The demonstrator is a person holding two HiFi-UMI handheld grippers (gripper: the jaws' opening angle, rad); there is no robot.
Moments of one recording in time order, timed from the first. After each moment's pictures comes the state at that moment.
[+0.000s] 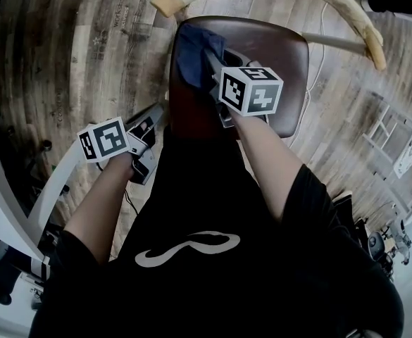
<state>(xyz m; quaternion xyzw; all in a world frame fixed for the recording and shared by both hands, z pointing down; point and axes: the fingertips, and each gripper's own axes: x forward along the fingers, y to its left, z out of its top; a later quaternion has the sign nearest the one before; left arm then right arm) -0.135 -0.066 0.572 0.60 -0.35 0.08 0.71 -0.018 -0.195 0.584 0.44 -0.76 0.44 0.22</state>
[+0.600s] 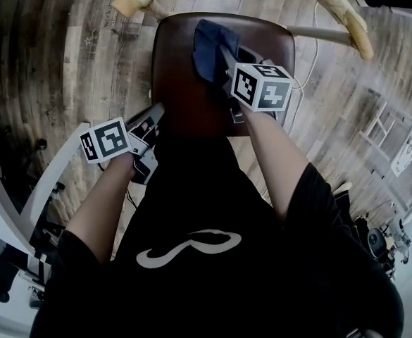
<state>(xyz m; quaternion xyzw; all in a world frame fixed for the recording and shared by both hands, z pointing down) -0.087 -0.057 0.568 0.60 -0.35 0.08 0.72 0.067 -0.194 0.587 0.47 -0.74 0.42 0.24</state>
